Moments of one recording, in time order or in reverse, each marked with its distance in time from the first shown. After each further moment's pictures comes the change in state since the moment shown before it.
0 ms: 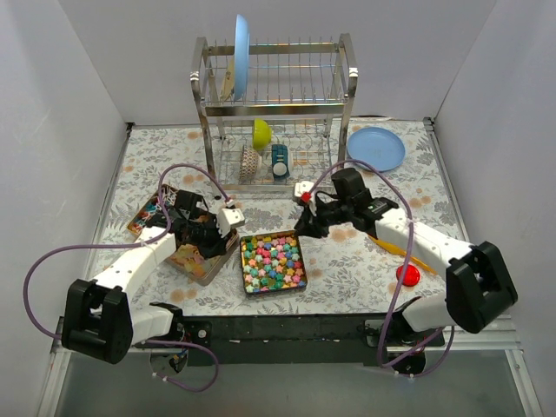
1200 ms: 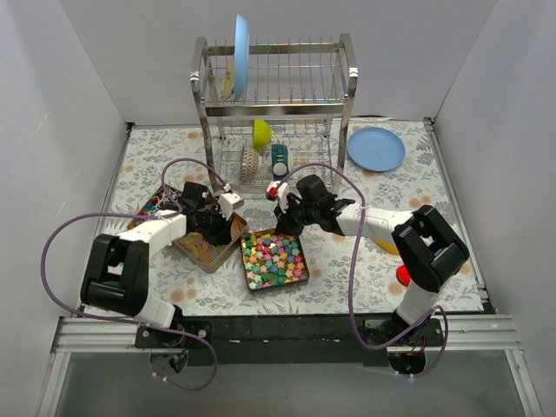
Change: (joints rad) left arm 0.049 0.267 0.027 0.267 0.005 -0.264; right arm 0.148 0.375 0.108 0.274 0.304 0.308
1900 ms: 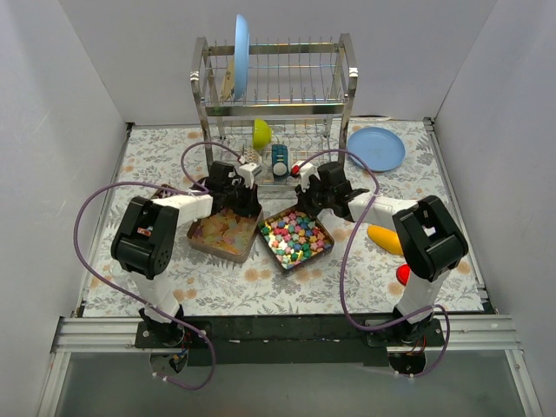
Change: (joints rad) left arm -0.126 0.333 0.244 0.362 0.021 -0.479; right arm -0.189 0.060 0.020 0.065 0.124 0.037
